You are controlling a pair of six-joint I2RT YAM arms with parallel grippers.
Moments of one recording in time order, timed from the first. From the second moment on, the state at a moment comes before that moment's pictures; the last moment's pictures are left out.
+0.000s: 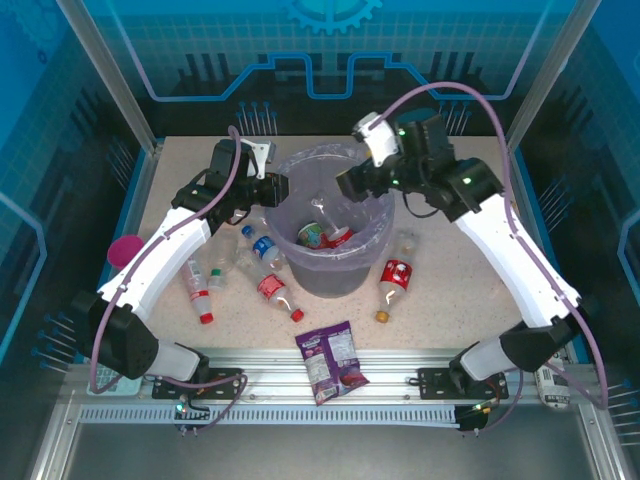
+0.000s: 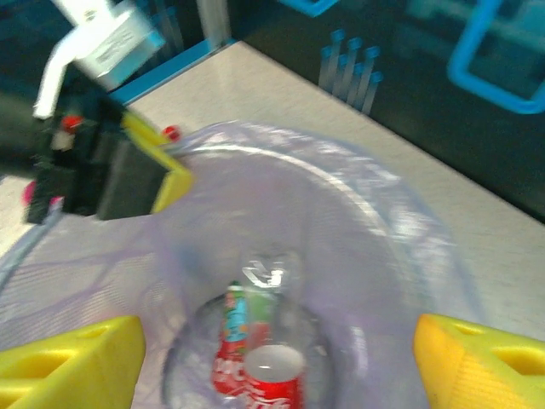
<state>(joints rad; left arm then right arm) -0.33 1.42 1.33 -0.55 0.17 -0.29 0.54 1.46 1.79 -0.89 -0.14 -0.09</state>
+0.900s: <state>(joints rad) -0.33 1.42 1.33 -0.55 0.17 -0.29 0.13 1.42 0.95 -0.74 -0.17 0.36</state>
